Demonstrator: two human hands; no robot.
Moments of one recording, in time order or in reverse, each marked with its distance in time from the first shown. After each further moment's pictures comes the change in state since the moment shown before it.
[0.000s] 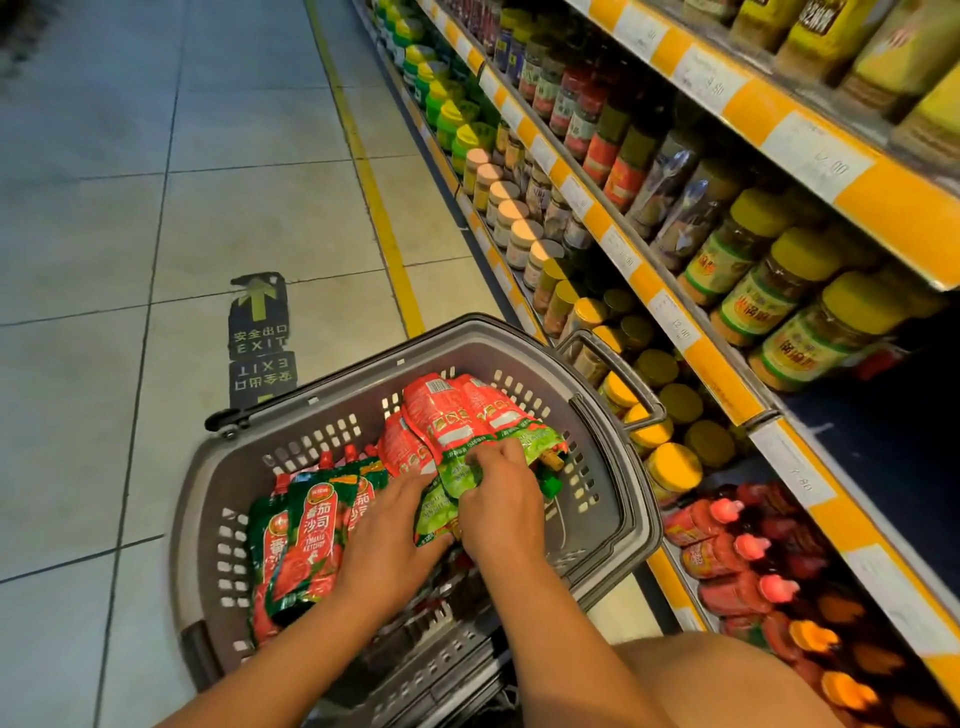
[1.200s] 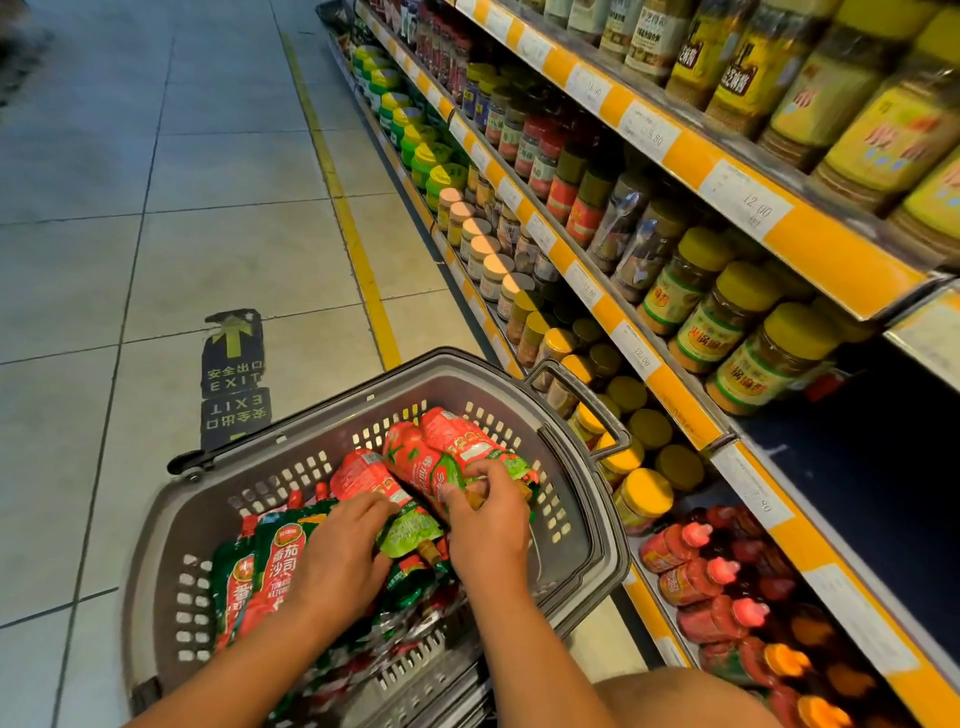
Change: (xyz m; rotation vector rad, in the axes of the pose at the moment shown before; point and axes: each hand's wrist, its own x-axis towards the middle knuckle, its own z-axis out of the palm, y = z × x) left_hand 0.026 -0.023 -0.014 0.254 -0.015 0.146; right_hand 0.007 0.005 -0.015 0.556 0.128 0.209
